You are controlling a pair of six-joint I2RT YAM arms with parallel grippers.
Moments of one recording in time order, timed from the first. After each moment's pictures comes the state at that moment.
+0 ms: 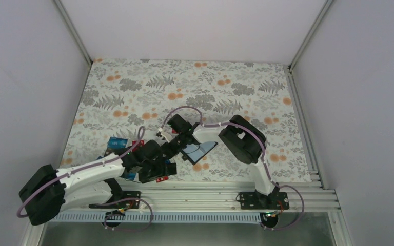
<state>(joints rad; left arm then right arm) -0.86 1.02 0.42 -0.62 0.25 -1.12 0.93 2.14 1.25 -0.13 -0.86 0.35</state>
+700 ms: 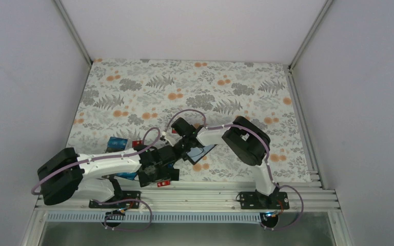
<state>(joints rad) -1.05 1.26 0.60 -0.85 0.07 -1.34 0.93 2.08 1.15 -0.12 -0.88 0.34</state>
